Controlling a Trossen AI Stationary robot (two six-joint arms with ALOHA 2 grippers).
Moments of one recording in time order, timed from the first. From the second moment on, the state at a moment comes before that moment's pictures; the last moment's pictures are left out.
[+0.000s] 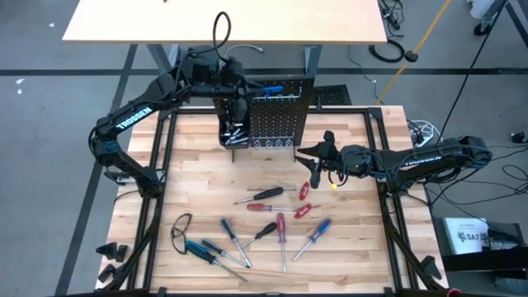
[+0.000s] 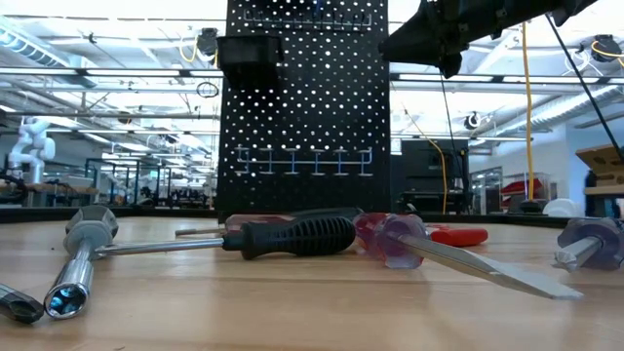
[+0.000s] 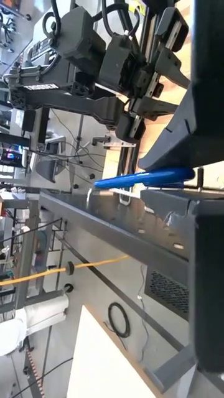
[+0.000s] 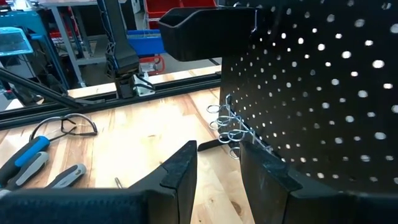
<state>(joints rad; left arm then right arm) 0.49 1.52 1.80 -0.58 0.28 0.07 0.04 1.09 0.66 0.21 0.39 0.16</state>
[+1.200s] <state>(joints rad) 0.22 1.26 1.76 -0.71 0.06 0.11 0.06 1.09 0.66 0.21 0.37 0.23</state>
